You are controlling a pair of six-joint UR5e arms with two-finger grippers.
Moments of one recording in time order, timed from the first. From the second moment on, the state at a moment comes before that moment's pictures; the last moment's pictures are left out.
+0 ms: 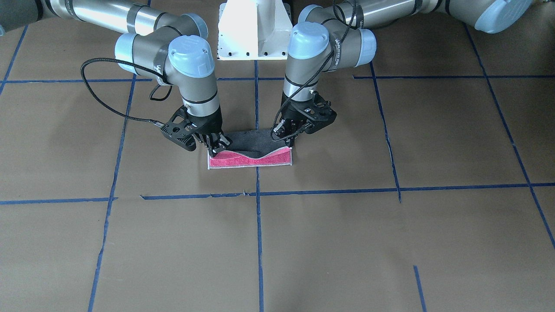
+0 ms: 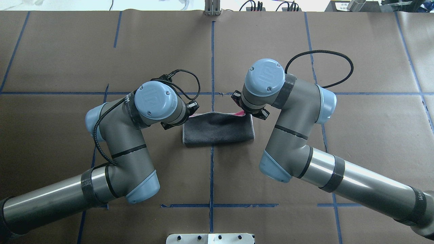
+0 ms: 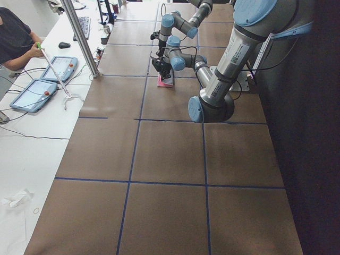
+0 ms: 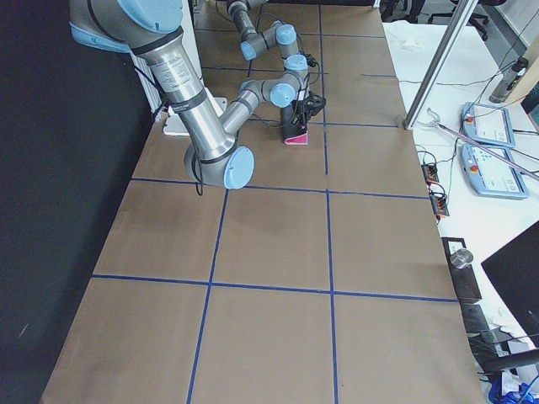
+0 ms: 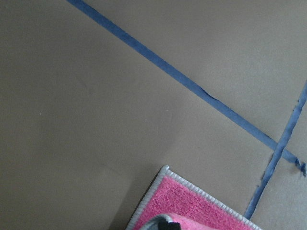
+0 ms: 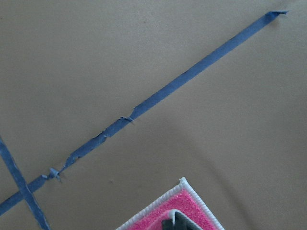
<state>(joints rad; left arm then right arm) -0.51 -2.25 -1.60 -1.76 -1.69 -1.83 0.57 -0.90 1.58 -1.51 1.78 1.79</state>
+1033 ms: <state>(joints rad) -0.50 -2.24 -1.60 -1.82 -1.69 -1.87 0.62 -0.93 1.63 -1.51 1.90 1.79</state>
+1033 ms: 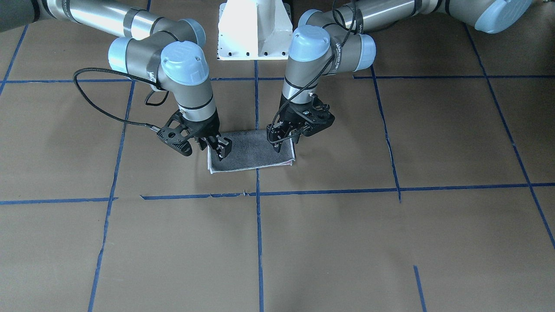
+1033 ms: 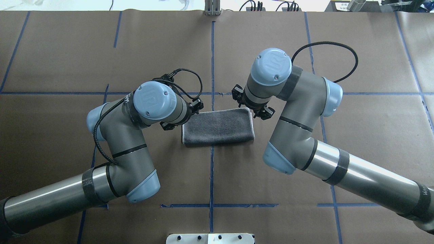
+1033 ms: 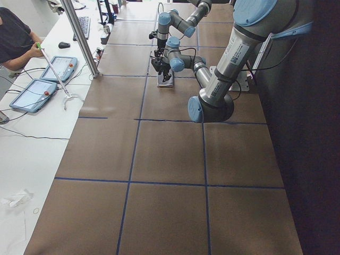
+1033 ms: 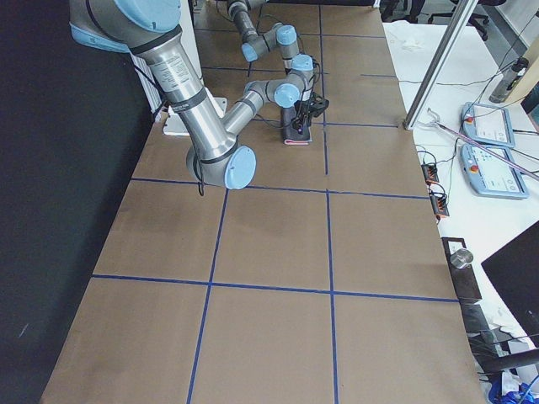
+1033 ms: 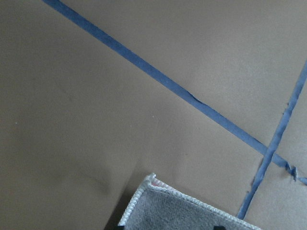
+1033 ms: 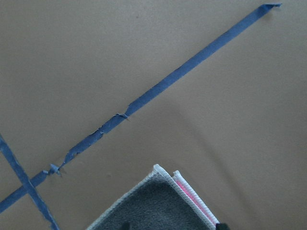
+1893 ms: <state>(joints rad) -0.42 -2.19 -1.63 -1.82 -1.69 -2.11 0.77 -1.08 1.81 -1.51 2.10 1.67</state>
